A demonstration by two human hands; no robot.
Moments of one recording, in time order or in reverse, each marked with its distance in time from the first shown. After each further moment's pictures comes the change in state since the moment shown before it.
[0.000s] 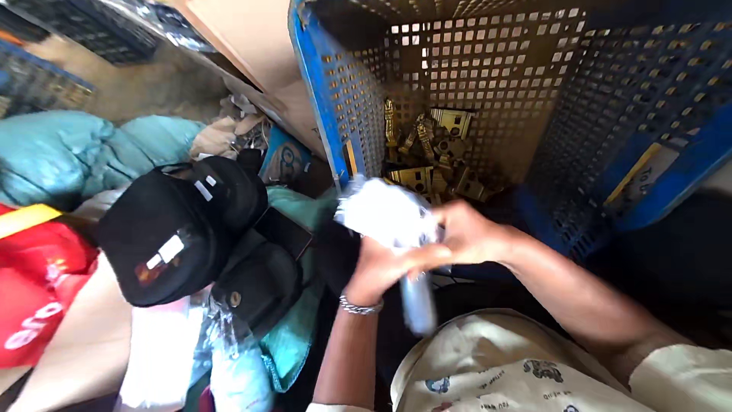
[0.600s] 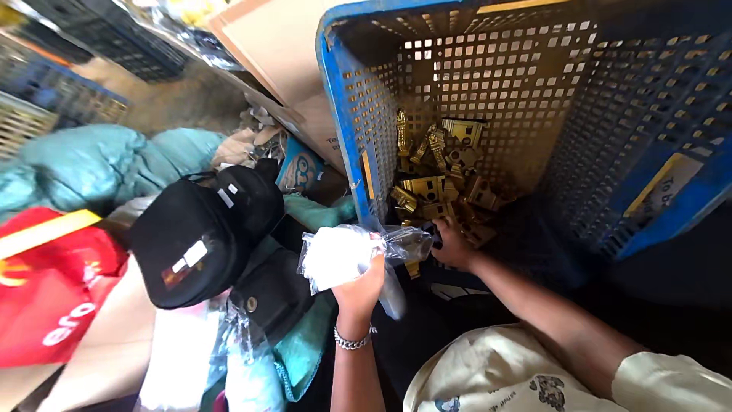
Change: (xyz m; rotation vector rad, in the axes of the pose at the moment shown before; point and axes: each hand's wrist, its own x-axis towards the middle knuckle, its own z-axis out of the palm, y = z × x) left_hand -0.013 -0.038 -0.041 0.296 0.490 0.439; right_hand 0.027 0.120 0.035 -0.493 0.066 0.571
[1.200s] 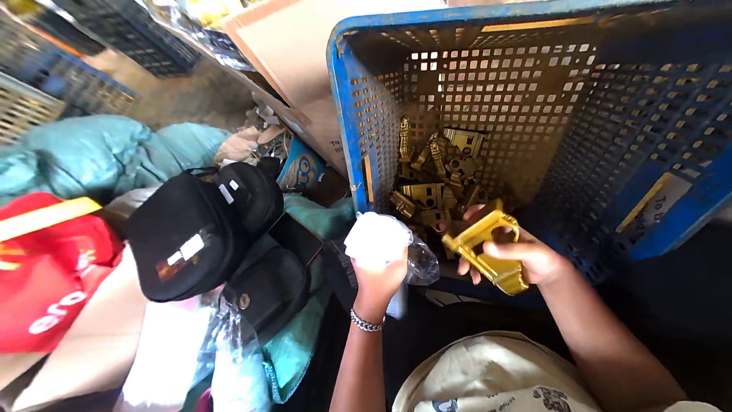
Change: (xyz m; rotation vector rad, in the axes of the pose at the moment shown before) left_hand -0.007 -0.005 0.036 -0.012 -0.070 0.013; right_hand -0.082 0.010 -0.088 1.228 -0.408 -0.433
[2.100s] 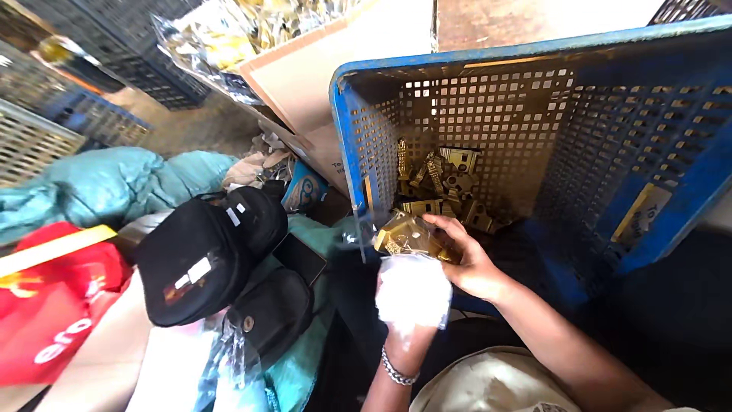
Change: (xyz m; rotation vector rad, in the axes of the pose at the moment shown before) left_hand -0.030 0.043 0.017 0.192 0.058 0.129; right_hand 0.046 0.020 0.054 -0.614 0.379 -0.258
